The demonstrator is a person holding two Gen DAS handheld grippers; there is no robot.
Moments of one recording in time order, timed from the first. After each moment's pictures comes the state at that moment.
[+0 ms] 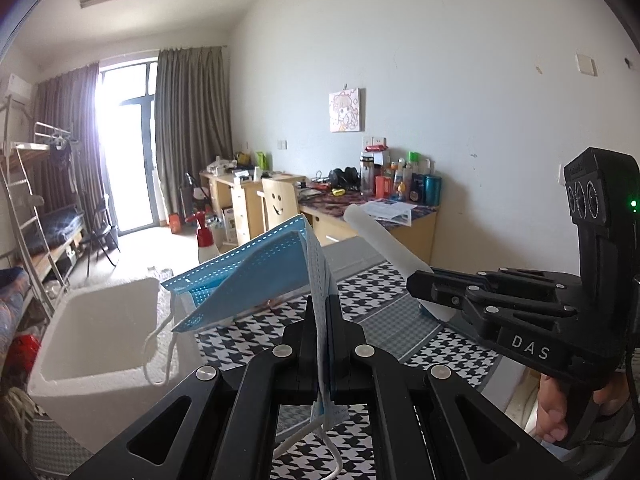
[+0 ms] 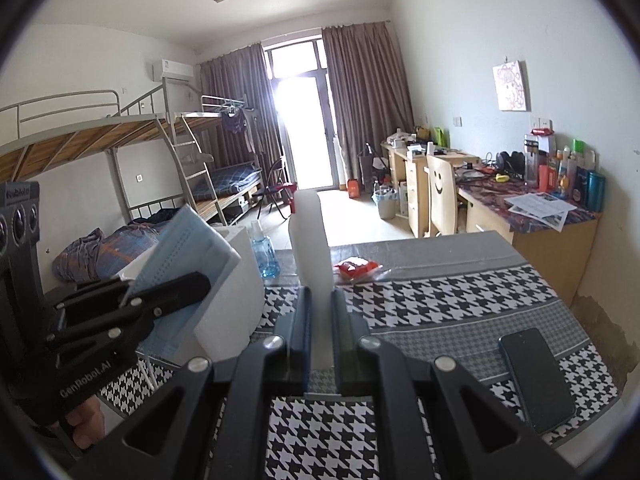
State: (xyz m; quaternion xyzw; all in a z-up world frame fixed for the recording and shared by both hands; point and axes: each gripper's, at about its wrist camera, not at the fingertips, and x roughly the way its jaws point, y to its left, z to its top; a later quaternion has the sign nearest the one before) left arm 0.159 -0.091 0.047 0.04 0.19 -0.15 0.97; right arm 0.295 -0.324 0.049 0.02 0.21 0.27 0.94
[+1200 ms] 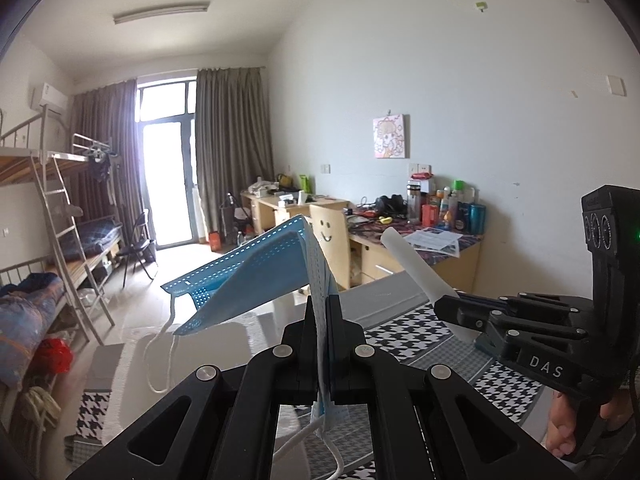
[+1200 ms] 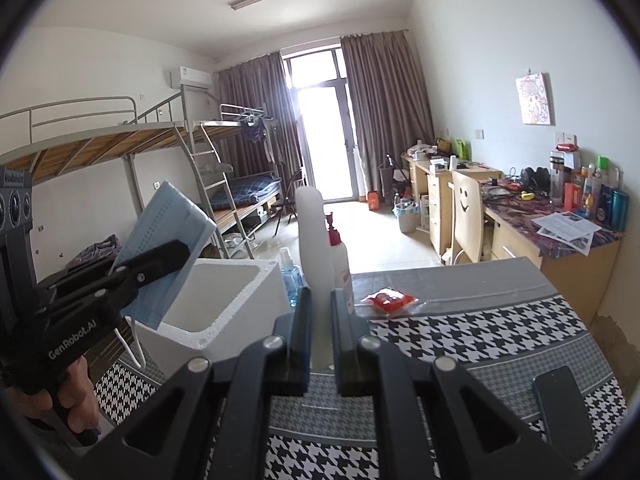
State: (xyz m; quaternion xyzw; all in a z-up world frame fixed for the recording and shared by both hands) left arm 0.174 -0.046 0.077 0.03 0.15 -0.07 0.99; right arm 0.320 -0.285 0.071 0.02 0.19 0.31 0.93
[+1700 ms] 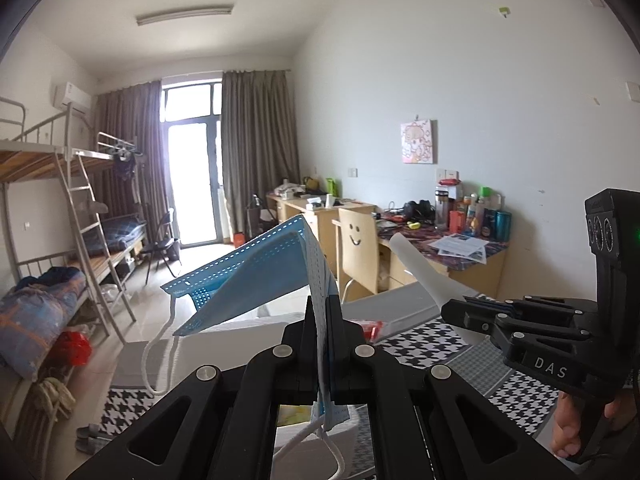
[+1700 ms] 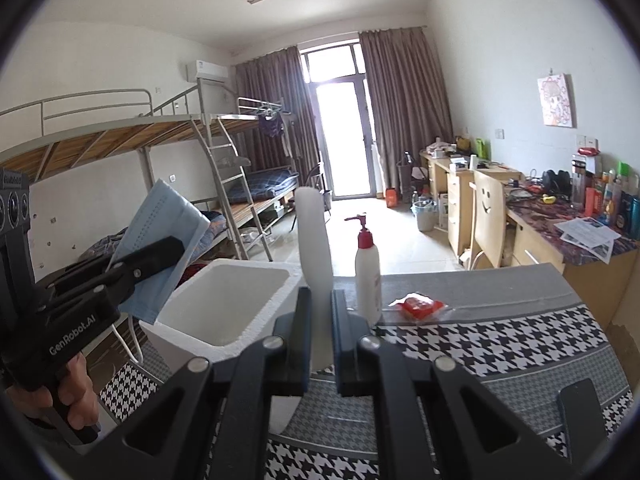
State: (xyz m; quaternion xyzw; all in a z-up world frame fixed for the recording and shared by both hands) left arm 0.170 -0.016 0.083 0.02 0.14 -0.02 0.99; right arm 0.324 -0.255 0.073 0.01 0.20 0.34 0.92
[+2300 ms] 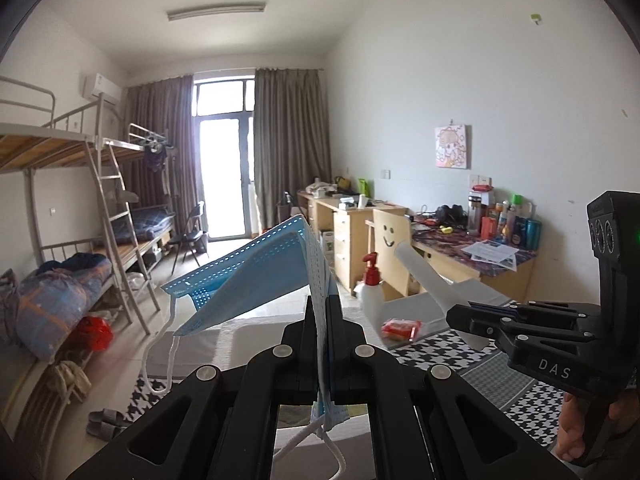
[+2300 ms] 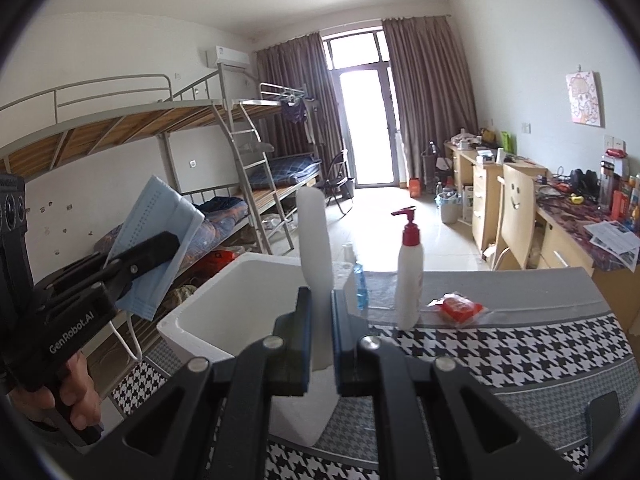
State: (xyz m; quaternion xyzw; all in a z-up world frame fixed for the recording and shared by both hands) left arm 0.170 0.019 0.081 0.01 0.14 0.03 0.99; right arm 0.332 -0.211 0.075 0.00 0.22 0.38 0.90
